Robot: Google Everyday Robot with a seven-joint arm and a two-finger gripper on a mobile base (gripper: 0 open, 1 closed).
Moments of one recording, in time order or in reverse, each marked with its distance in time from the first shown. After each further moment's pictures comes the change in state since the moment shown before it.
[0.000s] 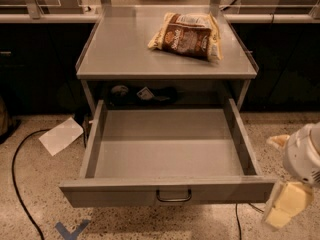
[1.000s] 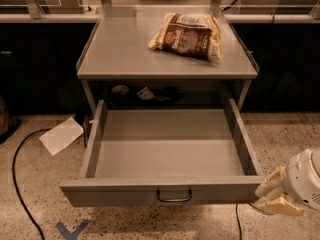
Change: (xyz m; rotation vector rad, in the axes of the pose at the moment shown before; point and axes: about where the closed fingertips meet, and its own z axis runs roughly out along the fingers) arm 0.023 0.024 0.037 -0.072 -0.066 0.053
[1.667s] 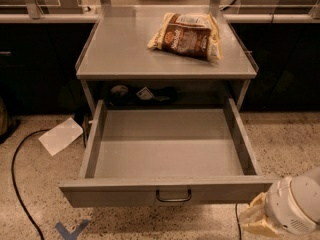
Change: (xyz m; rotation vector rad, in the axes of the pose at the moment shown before) arm 0.015 0.026 0.064 -0.083 -0.056 0.007
